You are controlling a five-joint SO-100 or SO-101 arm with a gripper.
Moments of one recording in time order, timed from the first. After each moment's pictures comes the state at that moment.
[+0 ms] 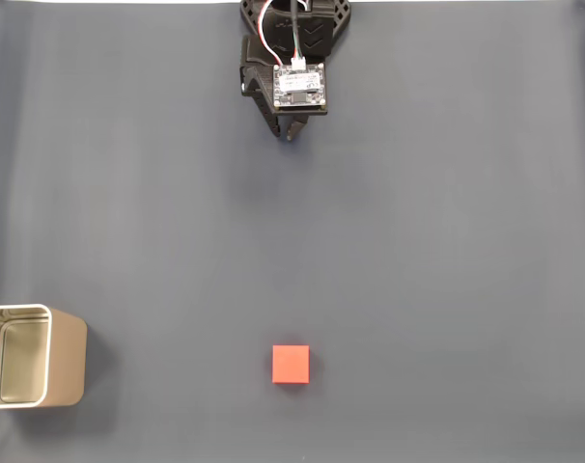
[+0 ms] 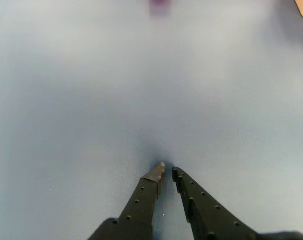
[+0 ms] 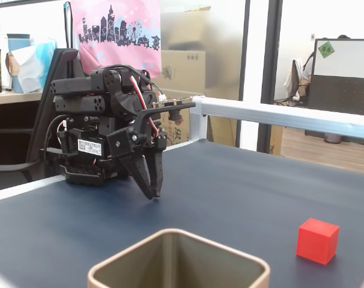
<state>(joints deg) 0.8 186.0 176.7 76.7 -91.2</state>
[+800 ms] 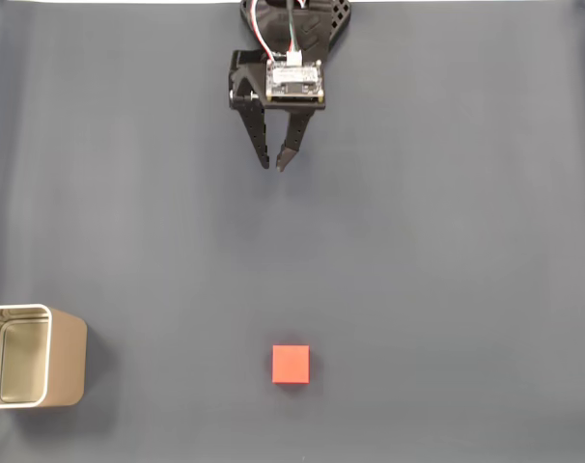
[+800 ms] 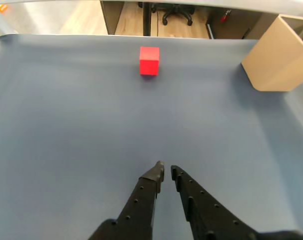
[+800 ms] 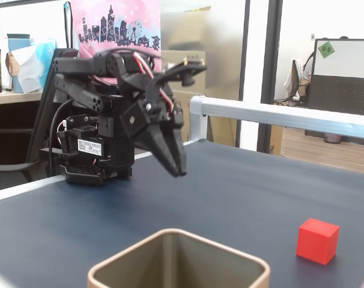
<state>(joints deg) 2.9 163.0 160.3 49.5 -93.9</state>
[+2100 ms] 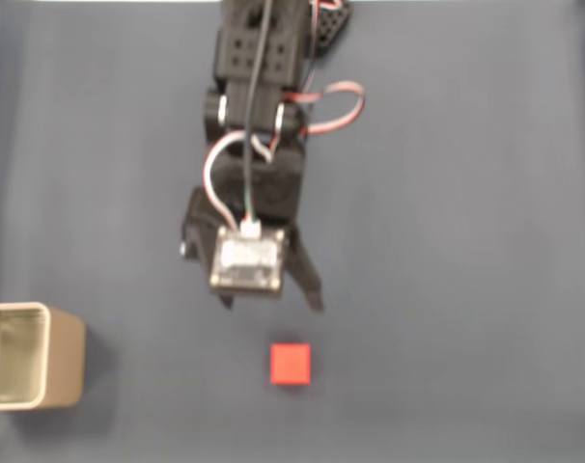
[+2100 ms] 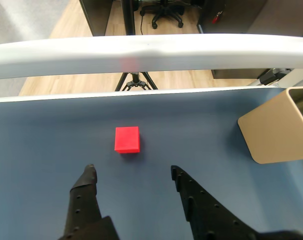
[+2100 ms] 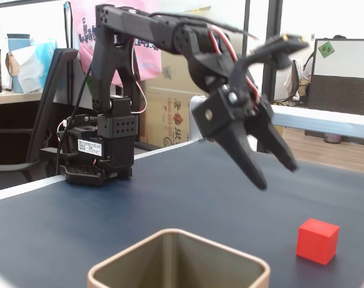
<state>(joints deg) 5.0 86.9 97.7 33.8 -90.3</state>
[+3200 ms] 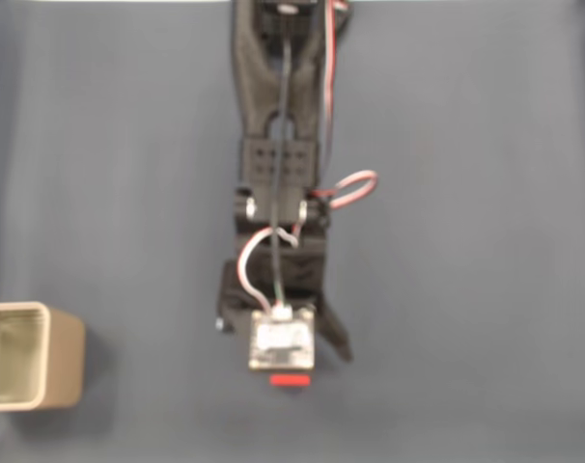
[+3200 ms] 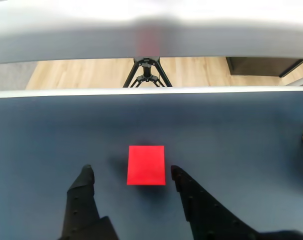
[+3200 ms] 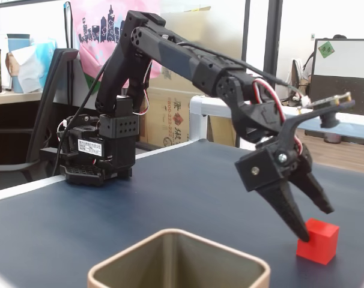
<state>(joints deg) 0.0 62.5 80.6 30.1 -88.0</state>
